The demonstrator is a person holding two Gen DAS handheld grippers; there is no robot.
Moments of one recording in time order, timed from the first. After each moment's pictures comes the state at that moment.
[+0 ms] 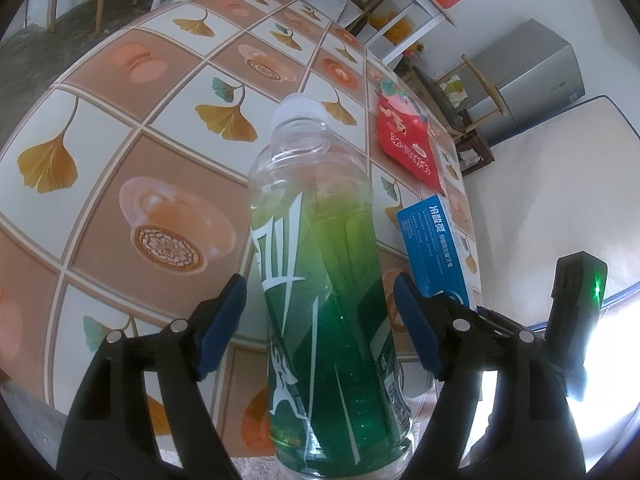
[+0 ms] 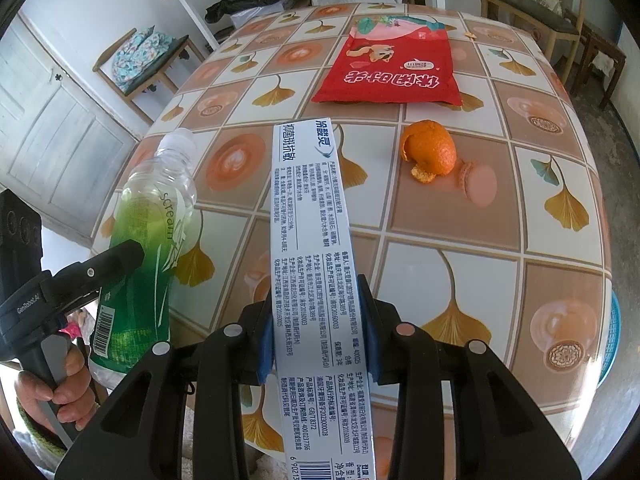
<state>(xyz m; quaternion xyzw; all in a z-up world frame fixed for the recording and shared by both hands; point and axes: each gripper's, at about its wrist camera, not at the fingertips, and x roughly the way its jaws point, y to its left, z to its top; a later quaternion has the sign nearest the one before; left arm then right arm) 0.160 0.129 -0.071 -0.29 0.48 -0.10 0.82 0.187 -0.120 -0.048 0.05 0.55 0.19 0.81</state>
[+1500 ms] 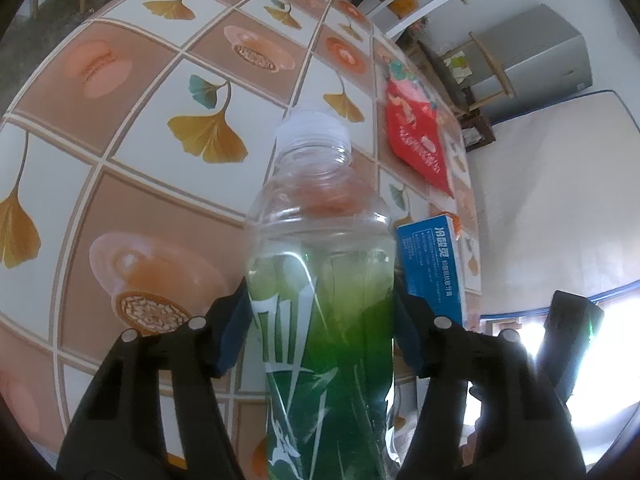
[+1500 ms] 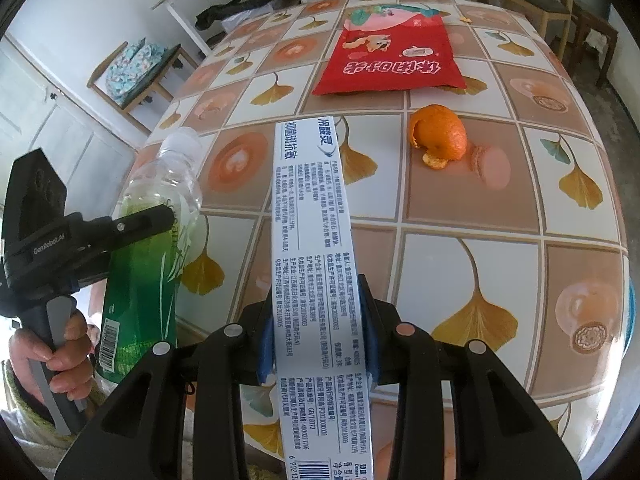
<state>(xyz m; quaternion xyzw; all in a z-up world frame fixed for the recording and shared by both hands) 0.210 0.139 -0.076 -0.30 0.53 -0.13 0.79 0.186 -0.111 -0.054 0.09 0.55 0.18 0.81</state>
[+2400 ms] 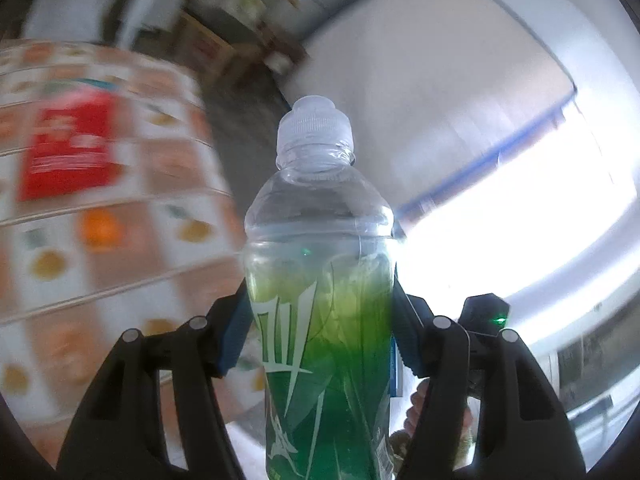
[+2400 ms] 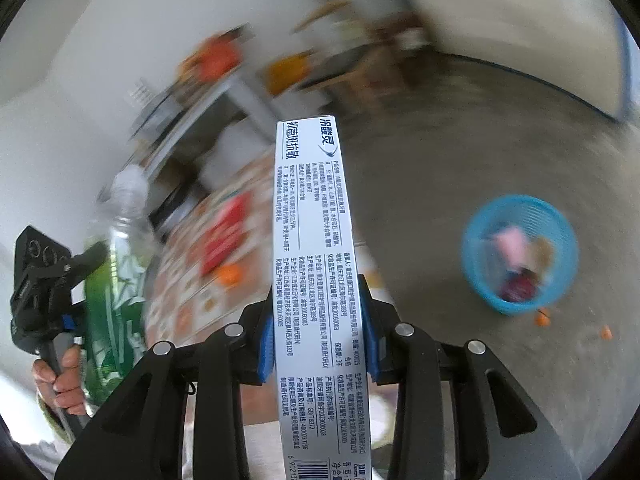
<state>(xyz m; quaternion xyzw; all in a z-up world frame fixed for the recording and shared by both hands) 0.204 -0.144 0.060 -0.17 0.49 -0.45 0.73 0.008 -0.408 -0.001 0.35 0.35 -0.03 0.87</state>
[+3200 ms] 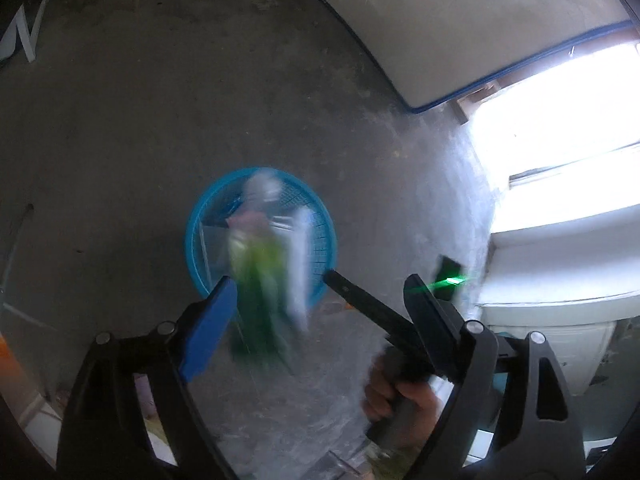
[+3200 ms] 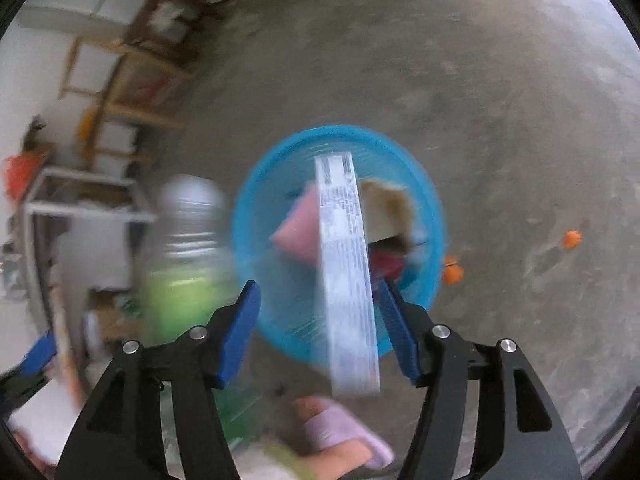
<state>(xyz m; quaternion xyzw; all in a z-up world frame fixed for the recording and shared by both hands) 0.264 -0.472 -0.101 0.00 0.65 -0.41 0.64 0.053 -0.649 -0.288 0.53 0.45 -0.24 0.68</state>
